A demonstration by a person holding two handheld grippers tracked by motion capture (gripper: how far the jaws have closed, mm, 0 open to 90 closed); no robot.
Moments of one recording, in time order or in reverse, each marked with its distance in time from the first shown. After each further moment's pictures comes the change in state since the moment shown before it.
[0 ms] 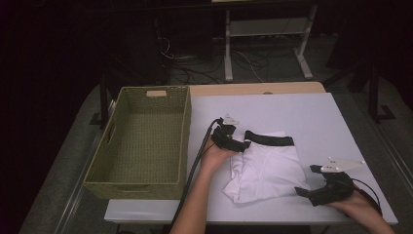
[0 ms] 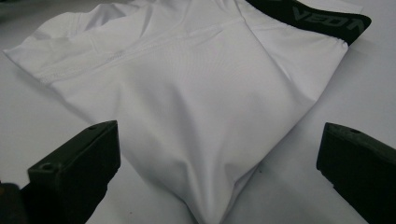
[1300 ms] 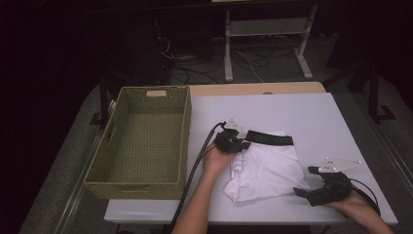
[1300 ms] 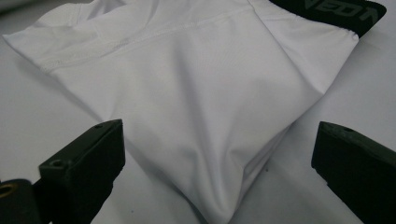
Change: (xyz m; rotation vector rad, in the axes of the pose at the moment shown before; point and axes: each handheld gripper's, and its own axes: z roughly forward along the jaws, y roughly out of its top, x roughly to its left) left arm -0.010 -0.007 0.003 0.011 -0.107 0.047; right arm 0.001 -0.001 0.004 0.024 0.011 -0.005
